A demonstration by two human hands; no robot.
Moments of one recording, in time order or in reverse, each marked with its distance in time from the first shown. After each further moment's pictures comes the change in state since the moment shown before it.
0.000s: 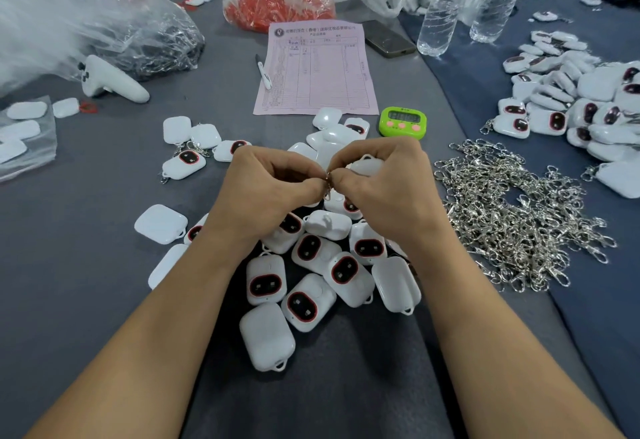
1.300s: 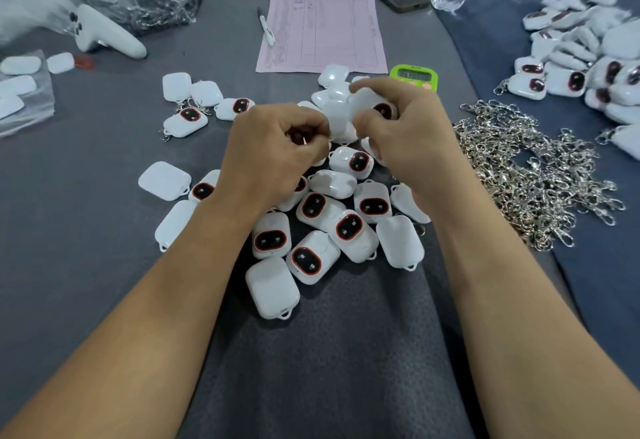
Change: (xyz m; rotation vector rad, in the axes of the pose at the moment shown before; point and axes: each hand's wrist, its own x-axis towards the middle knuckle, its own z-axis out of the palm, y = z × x) left_hand -0.002 -0.009 0.005 0.428 0.104 0.272; right_hand 0.007 0.010 -0.006 0.153 -0.030 0.160
